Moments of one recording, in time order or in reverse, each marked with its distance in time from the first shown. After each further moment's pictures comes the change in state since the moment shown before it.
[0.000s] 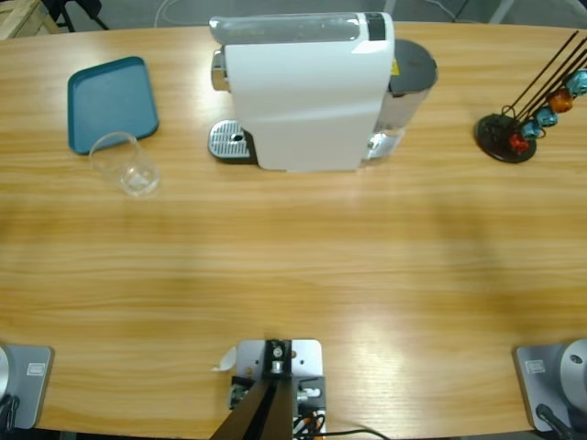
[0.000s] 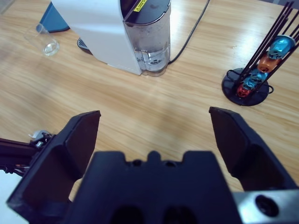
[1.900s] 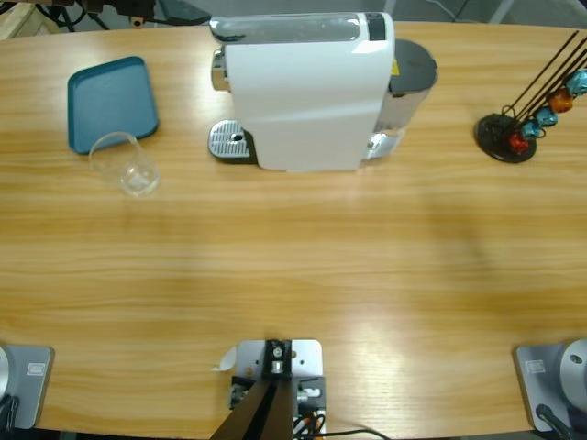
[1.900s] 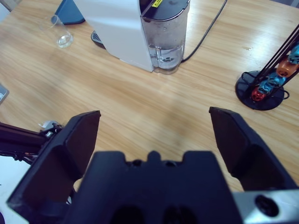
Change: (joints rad) arm 0 0.129 1.025 -0.461 -0.591 -0.577 -0.708; arm 1 0.098 0.000 0.005 -0.004 -0.012 0.022
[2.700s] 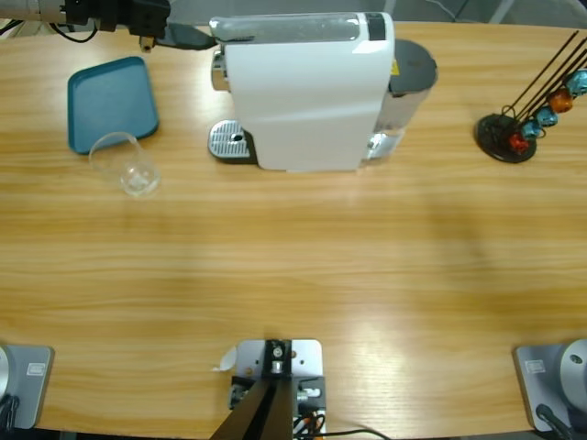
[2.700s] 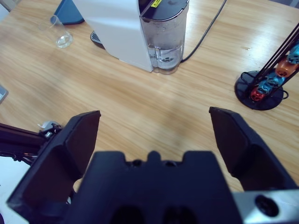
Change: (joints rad) arm 0 -0.022 0.007 0.040 -0.032 0.000 0.019; arm 1 0.000 0.000 0.000 -0.001 -0.003 0.000
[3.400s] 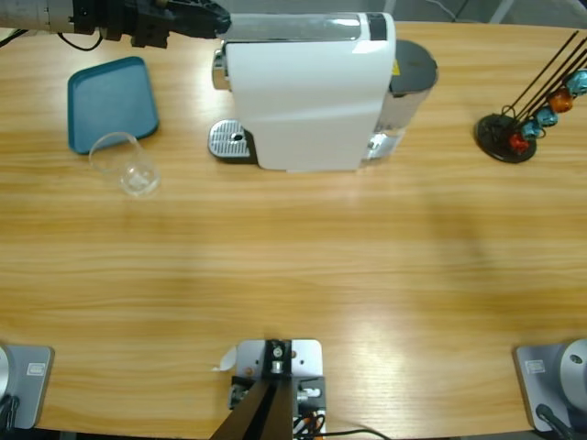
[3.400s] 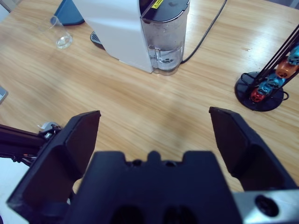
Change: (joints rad) arm 0 0.005 0.013 0.019 -0.032 0.000 0.006; arm 1 0.000 0.001 0.008 -0.015 0.000 0.000
